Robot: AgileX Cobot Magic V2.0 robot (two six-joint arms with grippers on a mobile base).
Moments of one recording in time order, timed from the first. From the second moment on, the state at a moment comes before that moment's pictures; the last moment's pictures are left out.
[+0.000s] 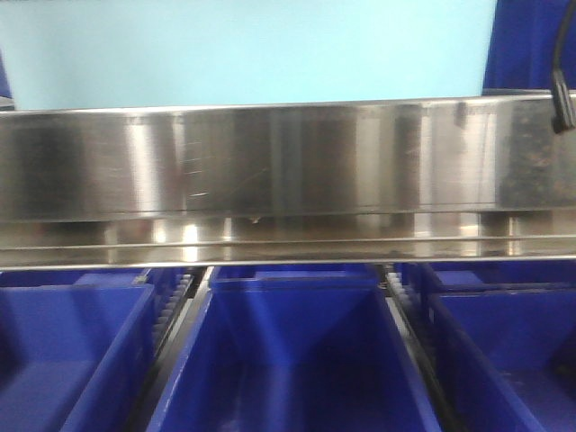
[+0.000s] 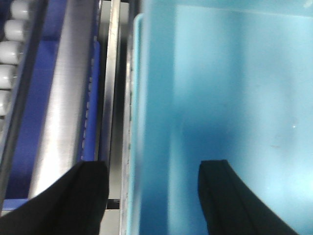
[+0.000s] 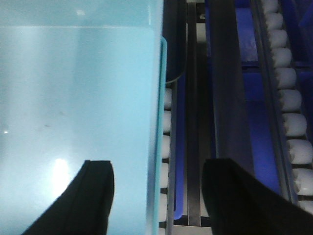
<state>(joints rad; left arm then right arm) -0.49 1.57 -1.77 0.17 1.22 -0.44 0.53 1.58 -1.81 -0.19 1.23 0.44</state>
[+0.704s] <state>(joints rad) -0.49 1.57 -1.72 0.17 1.23 -0.43 0.53 1.58 -1.70 -0.13 1.23 0.43</state>
